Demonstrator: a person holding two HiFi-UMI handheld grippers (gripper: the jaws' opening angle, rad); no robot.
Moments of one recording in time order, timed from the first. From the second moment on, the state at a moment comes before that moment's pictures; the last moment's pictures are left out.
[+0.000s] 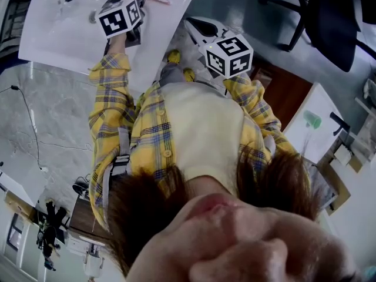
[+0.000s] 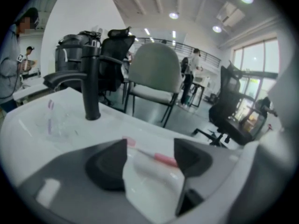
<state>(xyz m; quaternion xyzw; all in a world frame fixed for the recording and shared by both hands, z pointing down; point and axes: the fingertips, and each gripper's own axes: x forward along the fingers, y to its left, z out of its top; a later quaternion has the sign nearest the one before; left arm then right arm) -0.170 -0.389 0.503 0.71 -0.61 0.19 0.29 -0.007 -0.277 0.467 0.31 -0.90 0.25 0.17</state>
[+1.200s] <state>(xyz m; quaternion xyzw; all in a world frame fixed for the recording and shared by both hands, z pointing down) -0.163 -0.281 0.416 0.74 -0.62 0.06 0.24 -0.020 -0.257 0.441 0.28 -0.92 0.22 0.15</state>
